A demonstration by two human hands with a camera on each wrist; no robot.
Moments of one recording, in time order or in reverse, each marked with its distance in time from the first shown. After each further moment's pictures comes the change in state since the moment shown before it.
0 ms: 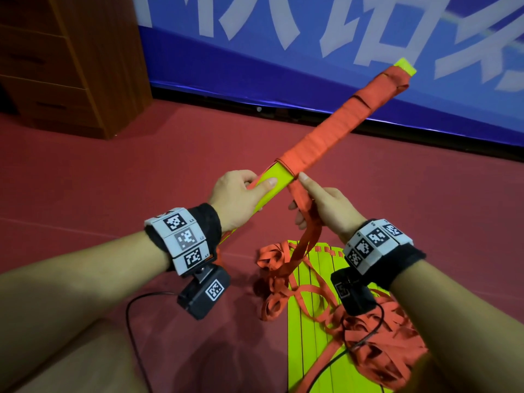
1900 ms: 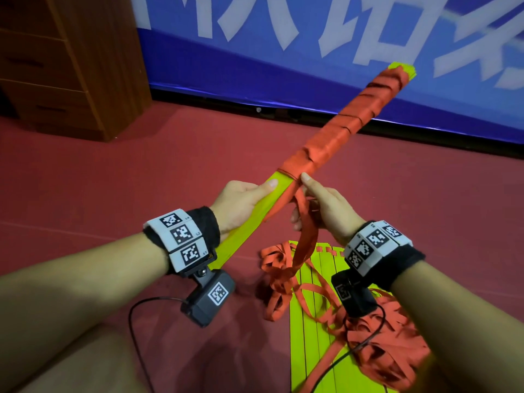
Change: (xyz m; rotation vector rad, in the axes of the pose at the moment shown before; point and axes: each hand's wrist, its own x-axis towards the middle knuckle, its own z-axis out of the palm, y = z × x) left_hand 0.000 -0.009 0.005 -0.439 -0.211 -0.244; right_hand -0.001 0.003 0.004 0.115 -0.045 -0.078
